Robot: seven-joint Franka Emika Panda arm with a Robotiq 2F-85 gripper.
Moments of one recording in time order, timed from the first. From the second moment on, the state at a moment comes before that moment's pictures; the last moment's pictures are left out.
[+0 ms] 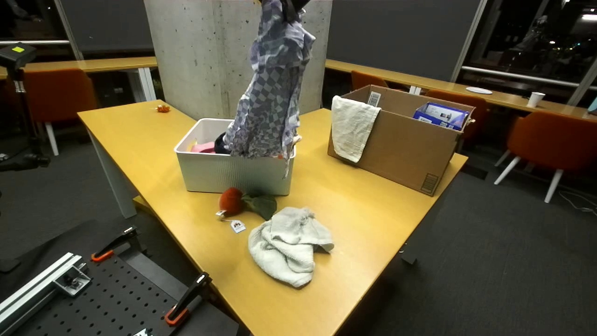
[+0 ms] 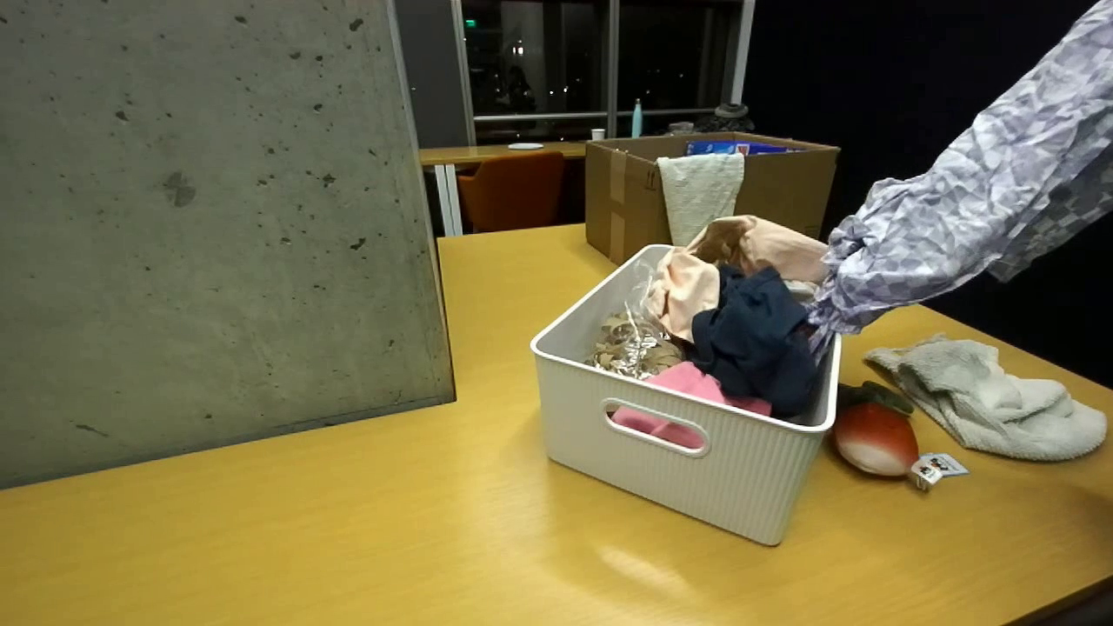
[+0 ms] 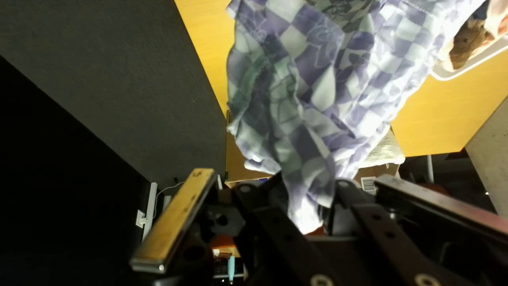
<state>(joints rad) -0.20 -0.45 -0.14 -2.27 -0.14 2.49 0.13</state>
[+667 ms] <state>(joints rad) -0.20 -0.50 -0.07 -2.43 -0.14 2.41 0.13</state>
